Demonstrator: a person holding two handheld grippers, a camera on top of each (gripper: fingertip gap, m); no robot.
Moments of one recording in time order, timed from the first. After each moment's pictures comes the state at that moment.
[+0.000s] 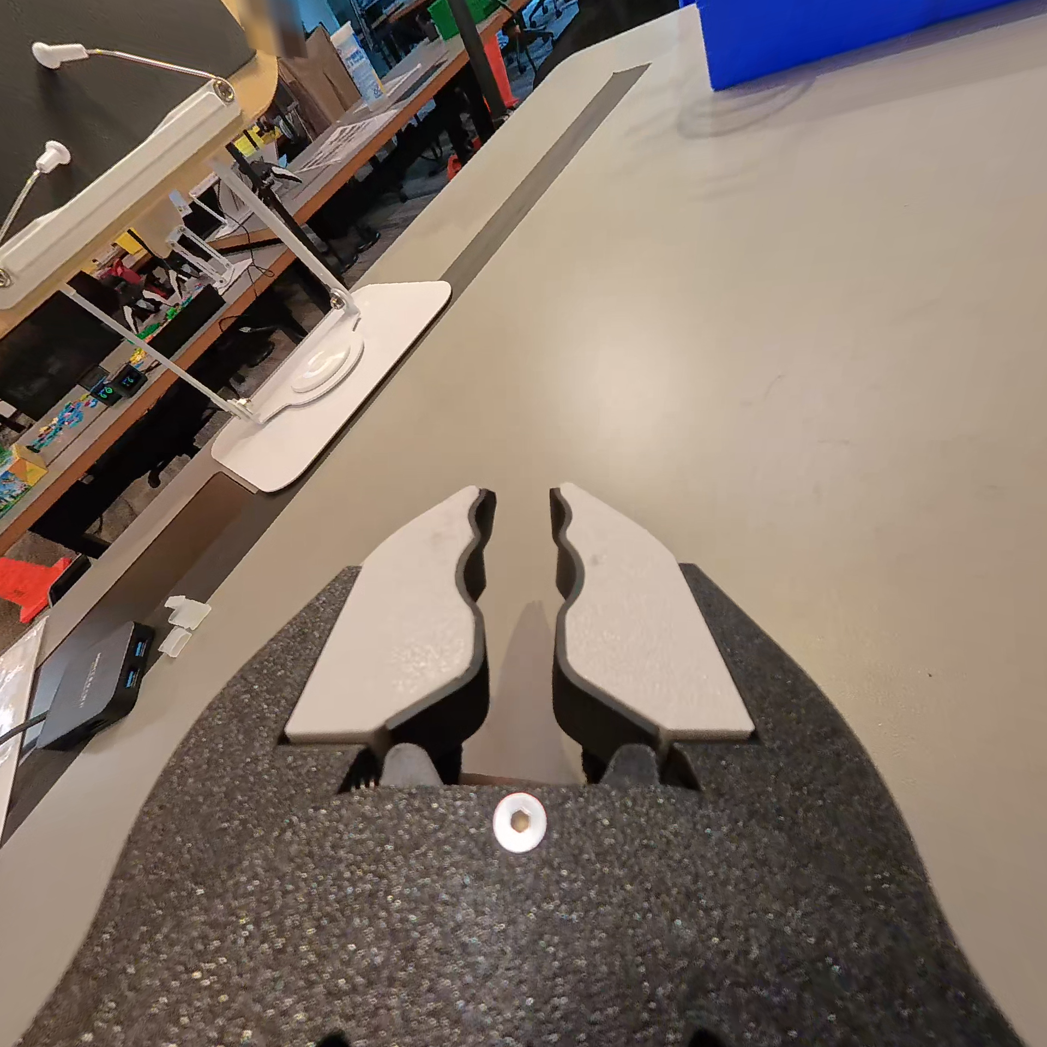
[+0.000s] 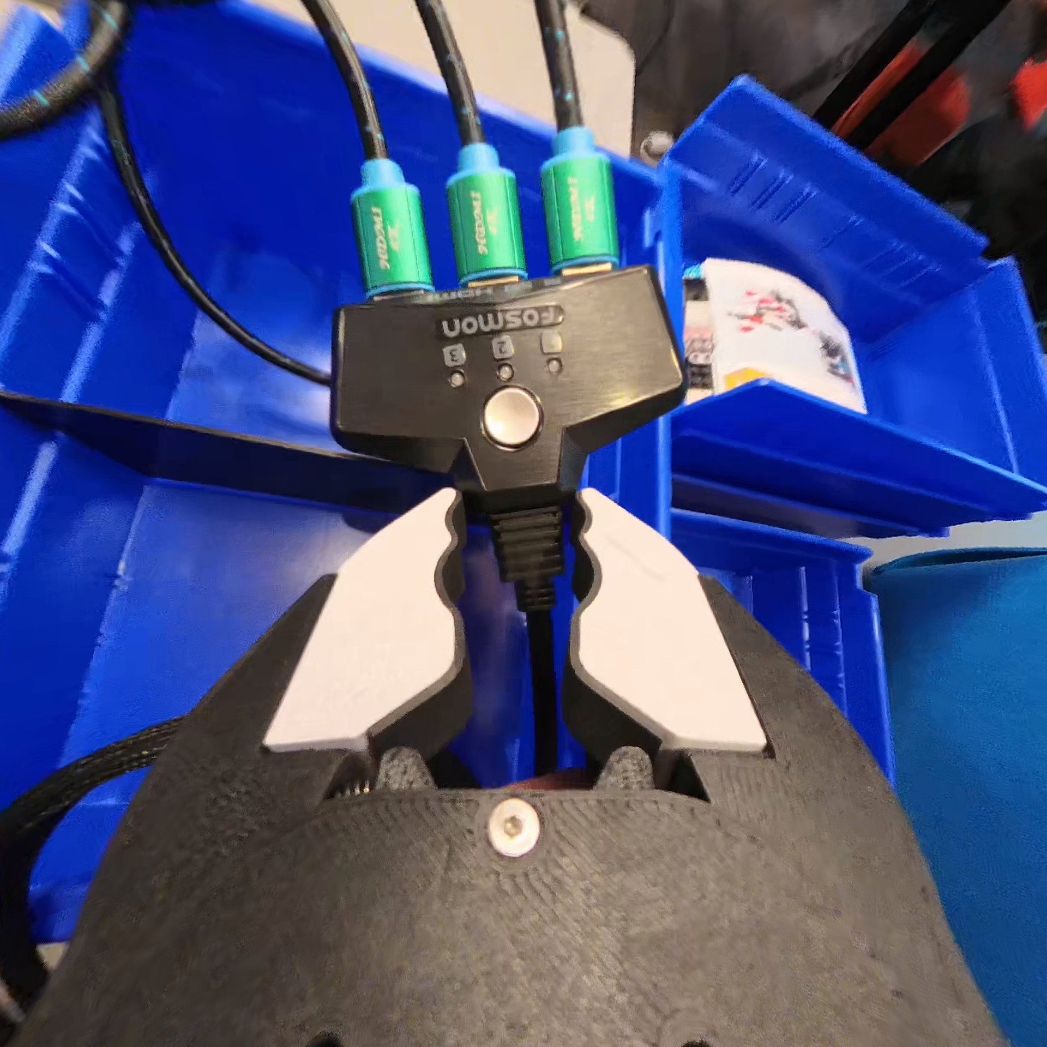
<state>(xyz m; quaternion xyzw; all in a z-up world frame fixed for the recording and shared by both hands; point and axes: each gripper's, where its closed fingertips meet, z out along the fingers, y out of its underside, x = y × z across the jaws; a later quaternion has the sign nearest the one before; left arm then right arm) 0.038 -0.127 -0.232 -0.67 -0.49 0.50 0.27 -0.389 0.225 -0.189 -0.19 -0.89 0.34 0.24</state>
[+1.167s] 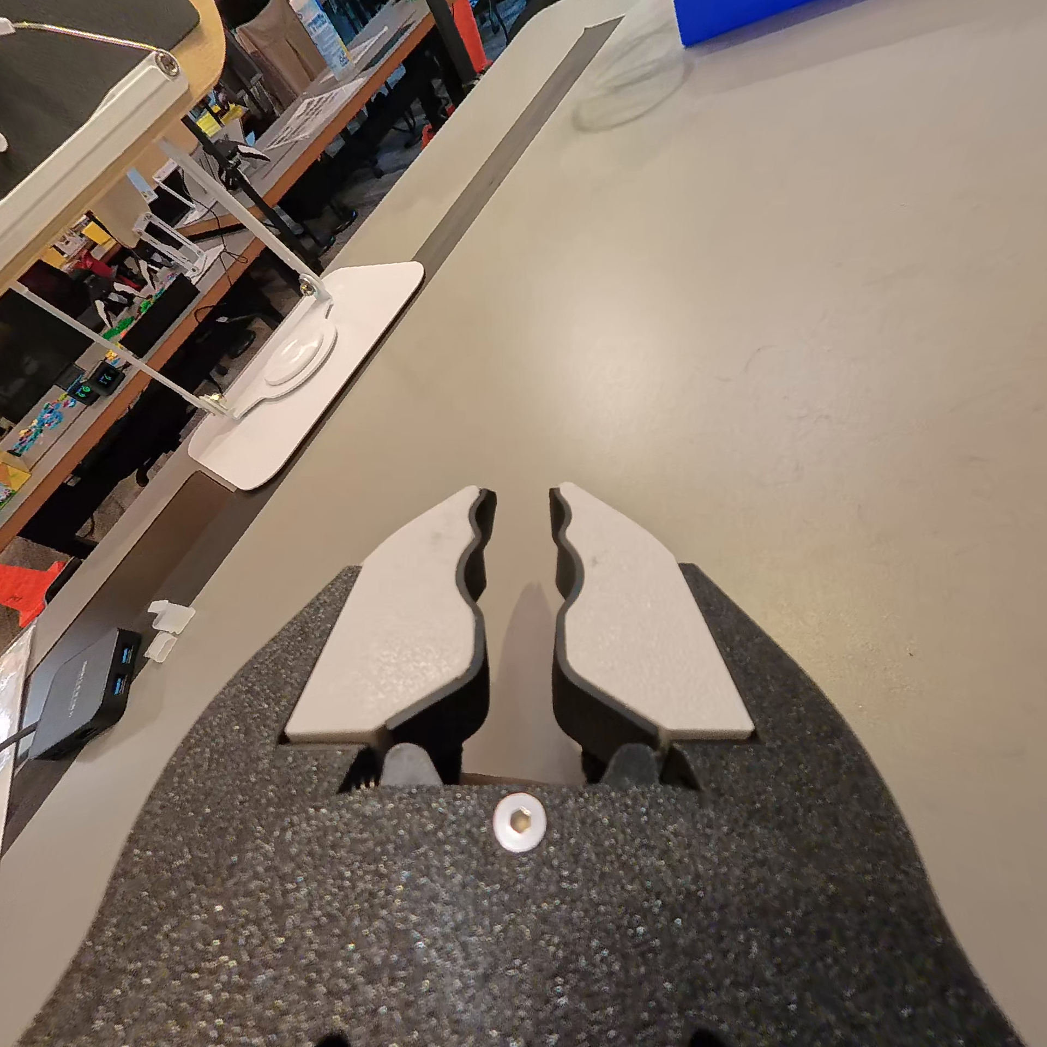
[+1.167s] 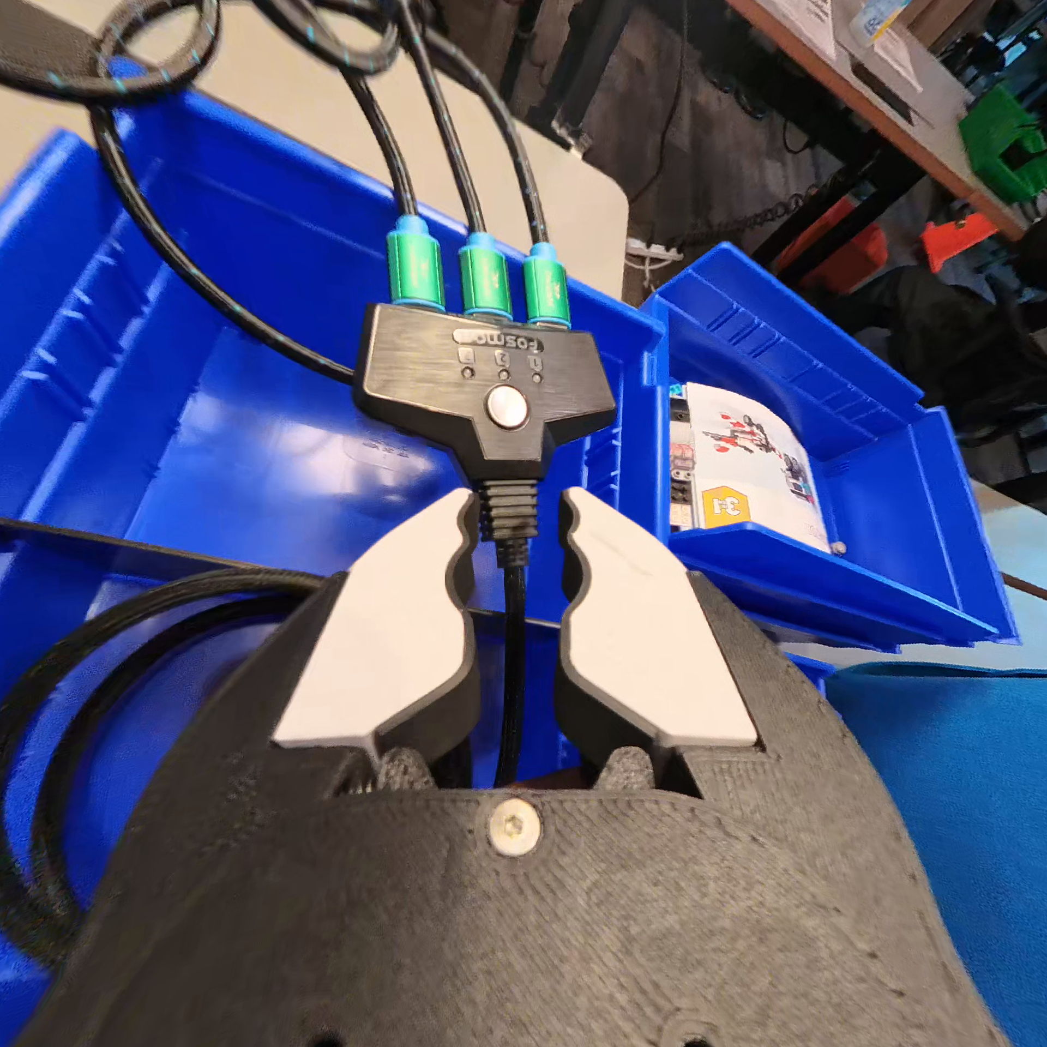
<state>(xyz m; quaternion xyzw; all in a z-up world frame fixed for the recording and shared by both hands) 0.038 -0.122 -0.242 -0.69 -0.48 0.48 0.25 -0.409 0.178 -0.182 -0.13 -0.88 0.37 0.28</state>
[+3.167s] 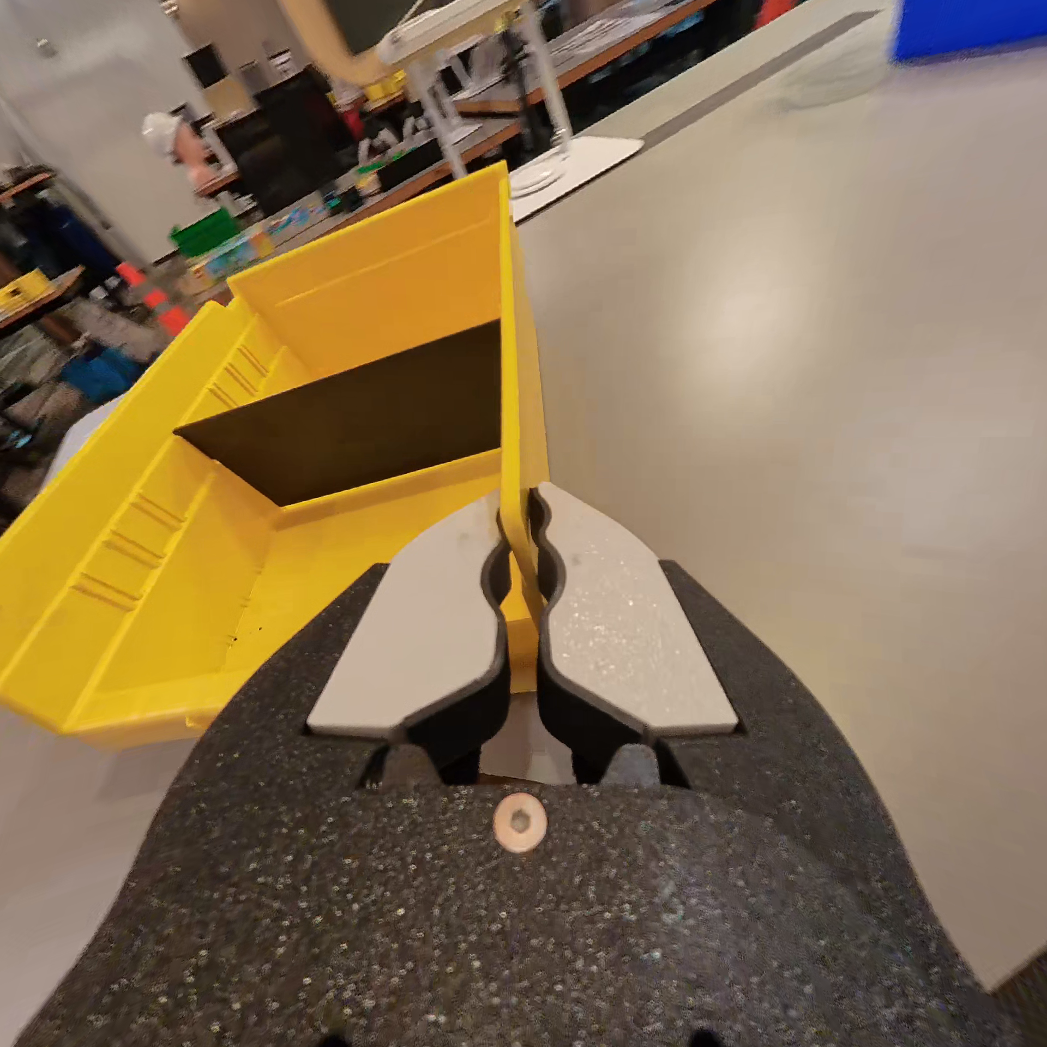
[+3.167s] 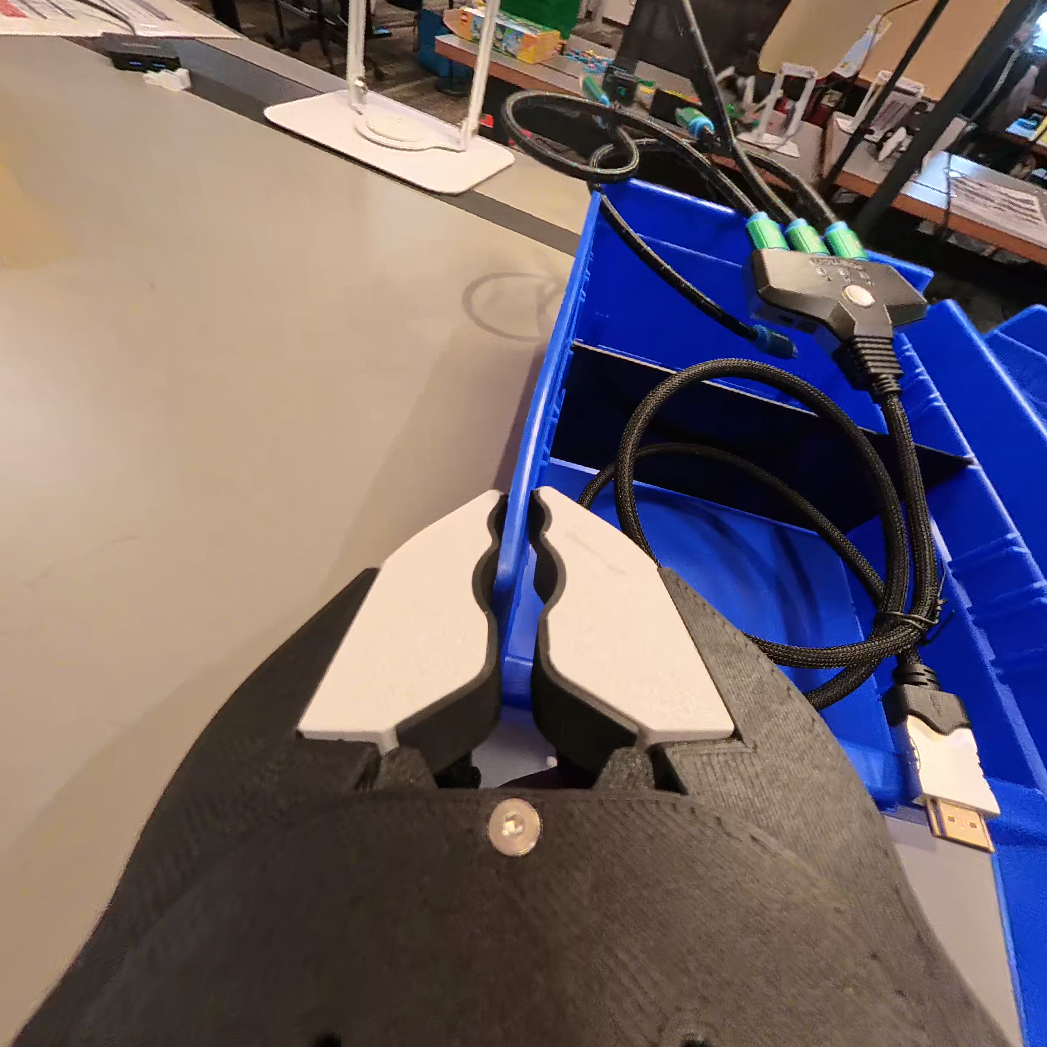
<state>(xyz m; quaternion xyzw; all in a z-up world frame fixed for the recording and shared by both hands) 0.310 -0.086 -0.217 -0.51 -0.62 0.55 0.20 -0.206 0.208 -0.207 -0.04 -0.83 0.54 0.14</state>
